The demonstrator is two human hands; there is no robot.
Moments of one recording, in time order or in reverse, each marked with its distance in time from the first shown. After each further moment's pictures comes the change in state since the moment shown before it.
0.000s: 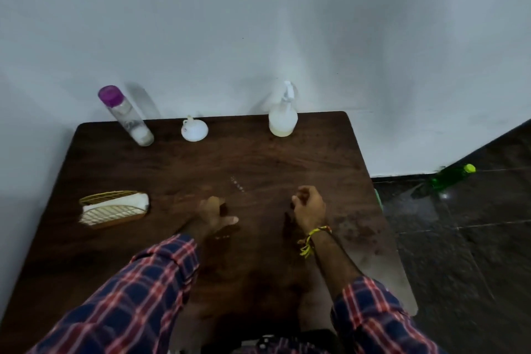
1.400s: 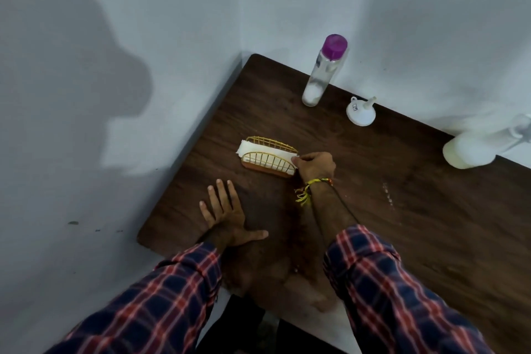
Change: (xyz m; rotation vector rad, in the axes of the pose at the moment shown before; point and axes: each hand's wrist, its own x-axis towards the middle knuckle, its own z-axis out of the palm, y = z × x) left_hand -0.071 -0.268 -0.008 -0.081 0.001 -0.364; right_hand -0.111 -0.169 0.305 -0.329 -0.378 -0.030
